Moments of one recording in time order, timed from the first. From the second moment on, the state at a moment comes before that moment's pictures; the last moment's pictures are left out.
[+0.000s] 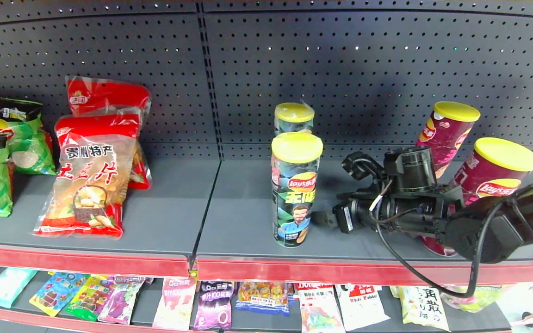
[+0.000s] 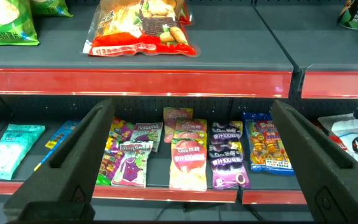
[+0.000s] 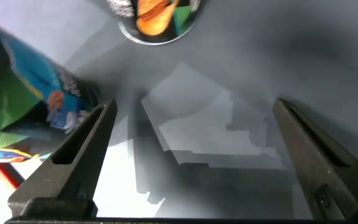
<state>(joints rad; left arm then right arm) 0.00 0.00 0.00 0.00 -0.01 0.01 0.46 1.89 -0.87 -0.50 0.17 -0.06</state>
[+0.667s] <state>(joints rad) 0.00 0.00 0.00 0.00 -0.01 0.01 0.49 1.87 -0.83 -0.50 0.17 -0.06</state>
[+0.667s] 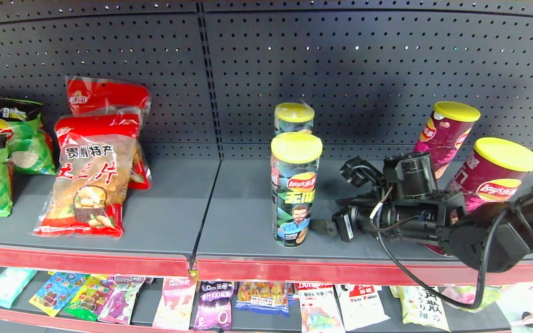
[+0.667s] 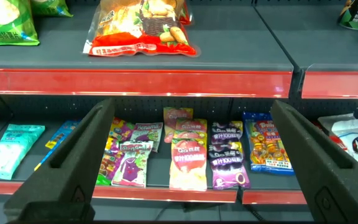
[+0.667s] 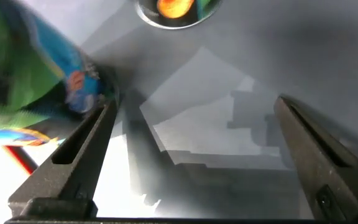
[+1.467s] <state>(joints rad) 0.00 0.00 0.00 0.00 -0.01 0.01 0.53 1.85 -0.79 -0.51 0.17 -0.05</state>
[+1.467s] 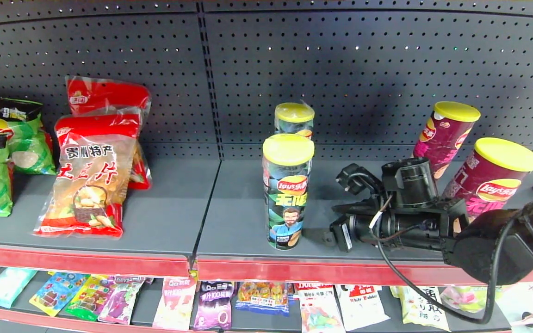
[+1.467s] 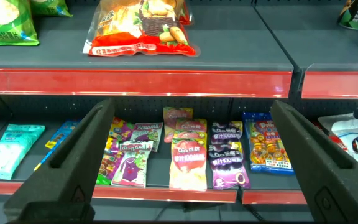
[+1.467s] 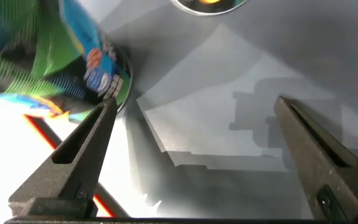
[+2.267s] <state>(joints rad) 0.00 0.00 0.00 0.00 -0.01 0.01 0.53 1.71 -0.64 -0.55 0.30 -0.11</state>
